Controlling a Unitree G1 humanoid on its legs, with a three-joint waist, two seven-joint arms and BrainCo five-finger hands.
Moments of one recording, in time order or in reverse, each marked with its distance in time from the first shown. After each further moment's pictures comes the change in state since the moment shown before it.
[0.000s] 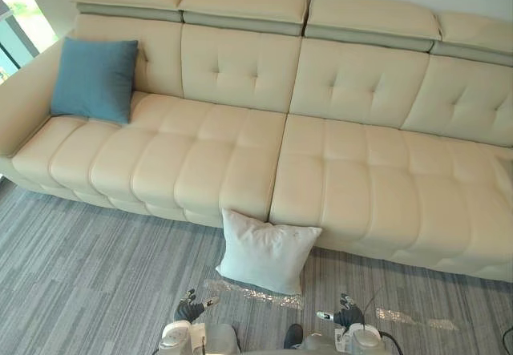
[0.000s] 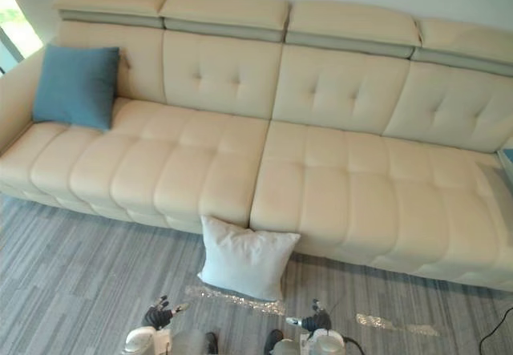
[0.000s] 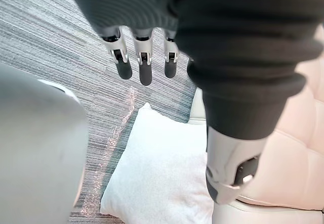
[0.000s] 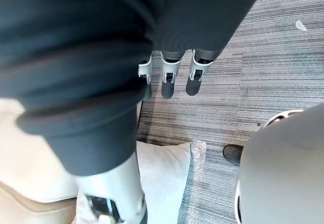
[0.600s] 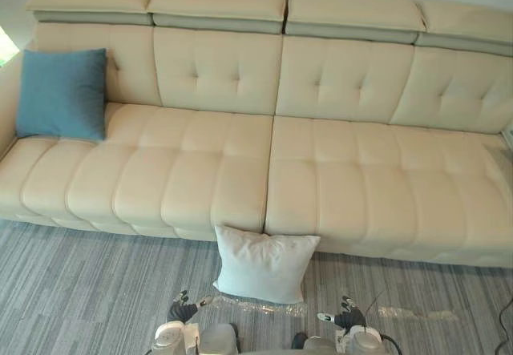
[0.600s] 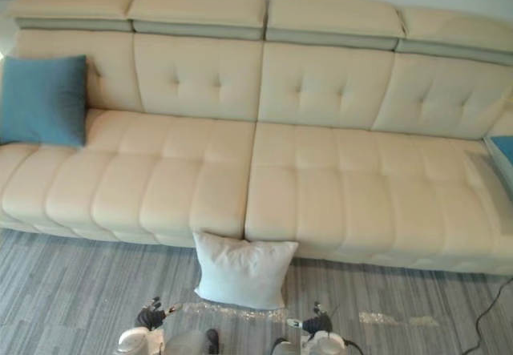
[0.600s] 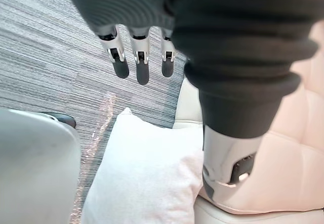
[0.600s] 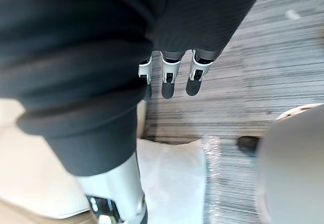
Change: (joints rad) left arm 0.010 0.033 -0.002 -0.007 -0.026 0.012 0.001; right arm -0.016 0.010 0.001 0.003 0.000 -0.001 -0.006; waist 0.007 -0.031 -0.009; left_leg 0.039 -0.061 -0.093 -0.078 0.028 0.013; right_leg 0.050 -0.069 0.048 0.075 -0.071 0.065
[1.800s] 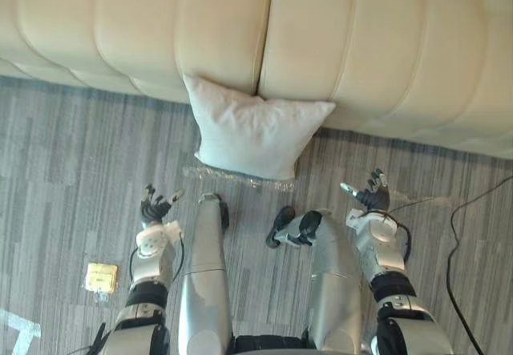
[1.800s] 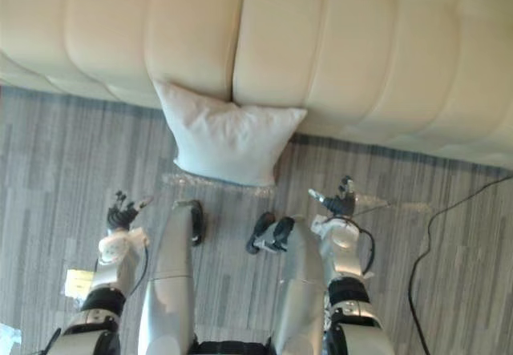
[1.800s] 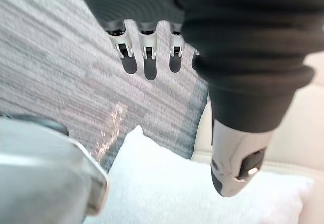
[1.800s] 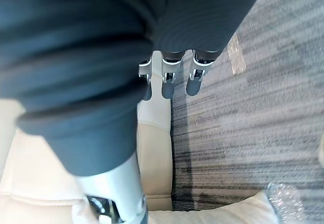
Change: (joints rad) left arm -0.446 0.076 0.117 -0.315 -0.143 -0.061 0.165; right arm -0.460 -0.064 -0.112 -0.398 0.259 -0.089 -0.168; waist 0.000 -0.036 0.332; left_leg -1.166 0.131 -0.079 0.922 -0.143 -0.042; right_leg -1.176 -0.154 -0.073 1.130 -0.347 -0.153
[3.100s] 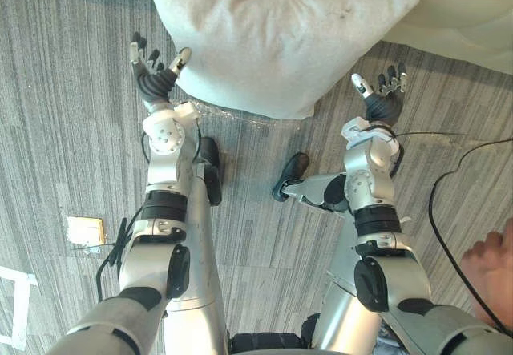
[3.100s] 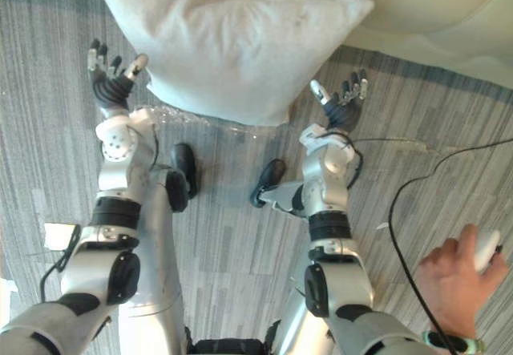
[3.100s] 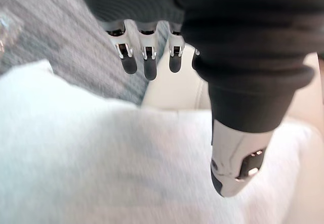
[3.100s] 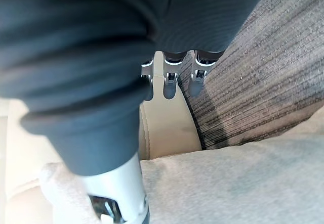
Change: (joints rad) left arm -0.506 0.009 -0.081 -0.140 -0.012 0.001 0.146; right arm -0.408 0.031 0.001 -0.084 0.195 -0.060 -0.078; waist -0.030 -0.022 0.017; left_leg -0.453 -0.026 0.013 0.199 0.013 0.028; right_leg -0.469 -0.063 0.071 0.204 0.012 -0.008
